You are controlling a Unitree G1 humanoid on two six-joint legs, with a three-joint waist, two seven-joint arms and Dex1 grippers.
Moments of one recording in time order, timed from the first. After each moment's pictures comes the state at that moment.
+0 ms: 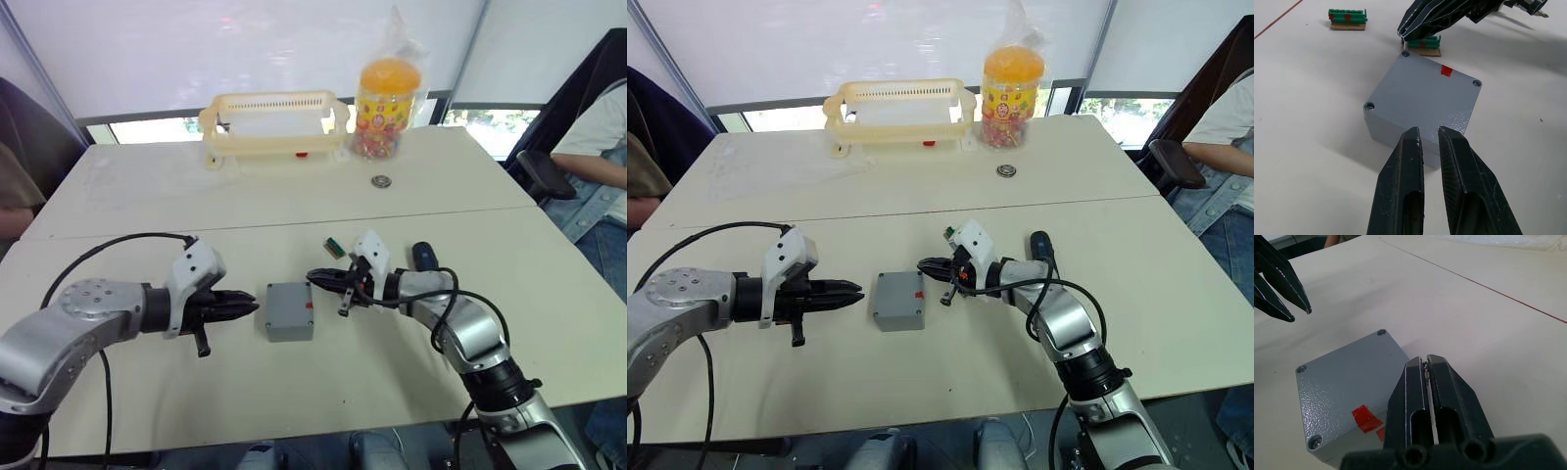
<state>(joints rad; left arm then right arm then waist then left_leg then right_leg) -0.26 0.95 0.09 -0.54 -0.70 0.89 -0.84 -0.52 -0.38 0.23 -0.13 0.26 0.54 0.80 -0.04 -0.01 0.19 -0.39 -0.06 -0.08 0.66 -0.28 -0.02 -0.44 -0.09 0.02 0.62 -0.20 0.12</state>
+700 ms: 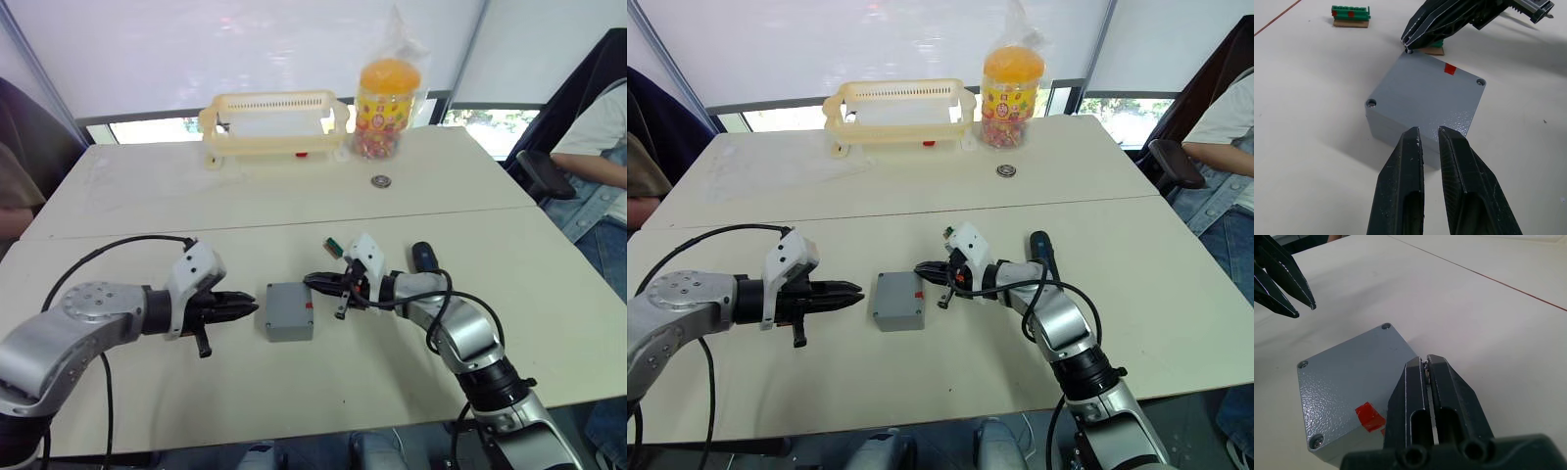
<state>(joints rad) -0.25 0.94 0.09 -0.54 -0.70 0.89 -0.83 -0.52 -0.37 0.25 -0.11 0.24 0.53 0.81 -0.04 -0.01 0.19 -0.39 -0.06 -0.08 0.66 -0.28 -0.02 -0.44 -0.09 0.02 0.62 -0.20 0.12</state>
